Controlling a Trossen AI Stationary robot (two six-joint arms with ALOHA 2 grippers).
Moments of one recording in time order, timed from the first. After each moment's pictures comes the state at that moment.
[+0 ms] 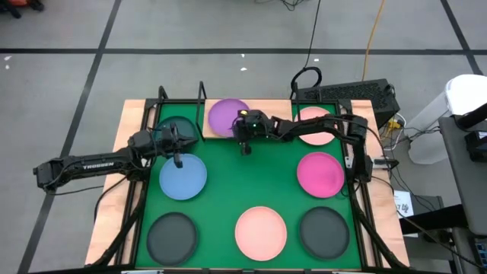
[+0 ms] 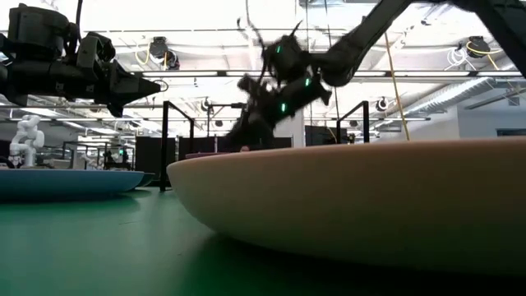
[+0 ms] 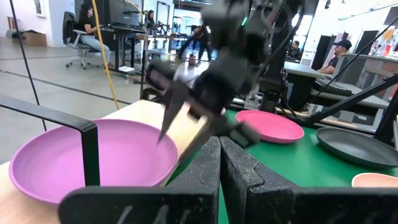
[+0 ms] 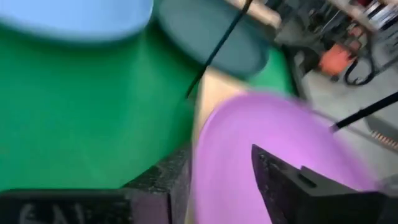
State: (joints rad) left arm 0.42 0.56 0.01 0.59 0.20 -0.14; right arm -0.30 1.96 1.20 0.30 -0.11 -0.58
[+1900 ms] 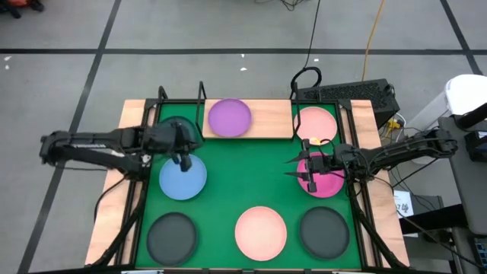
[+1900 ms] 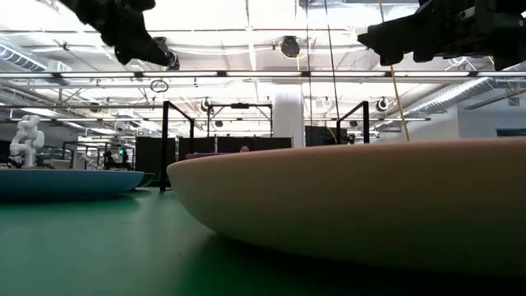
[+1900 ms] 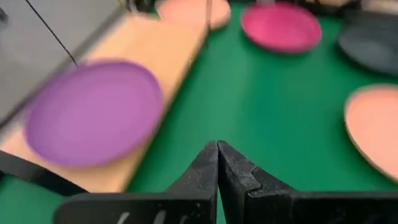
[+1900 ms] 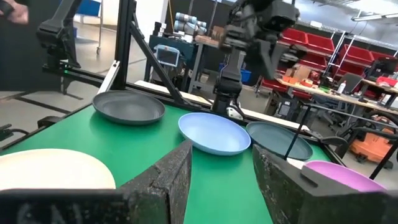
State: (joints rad) left arm 0.03 0.88 0.78 -0.53 -0.19 -0.17; right arm 0.10 0.87 0.24 0.62 -0.02 -0.22
